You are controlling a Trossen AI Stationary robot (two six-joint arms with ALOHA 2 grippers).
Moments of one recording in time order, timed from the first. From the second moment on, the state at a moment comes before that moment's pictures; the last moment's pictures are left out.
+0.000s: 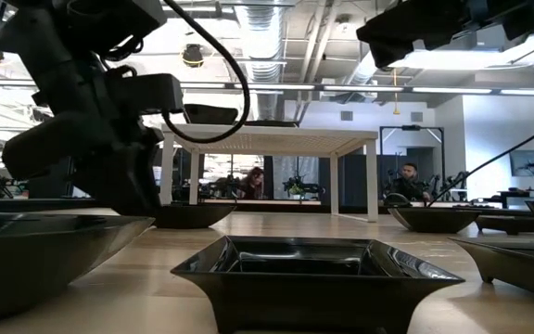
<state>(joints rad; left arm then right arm) -0.42 1.66 0.75 -0.21 -0.40 -0.27 0.20 1.12 0.58 0.22 -0.04 -0.15</state>
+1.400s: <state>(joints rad) -0.11 1.65 1.35 -0.32 -0.55 0.23 0.20 1.12 0.58 0.21 -0.04 -0.15</state>
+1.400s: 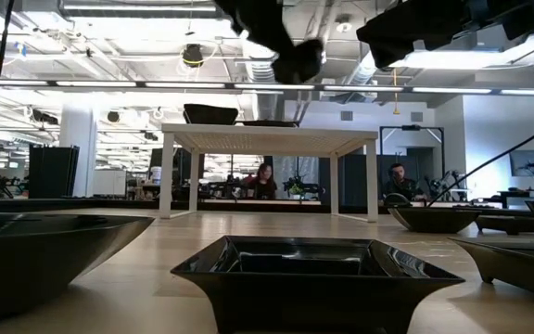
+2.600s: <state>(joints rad) 0.02 1.58 1.25 -0.38 -0.58 0.41 0.20 1.12 0.59 0.16 -0.04 -0.16</state>
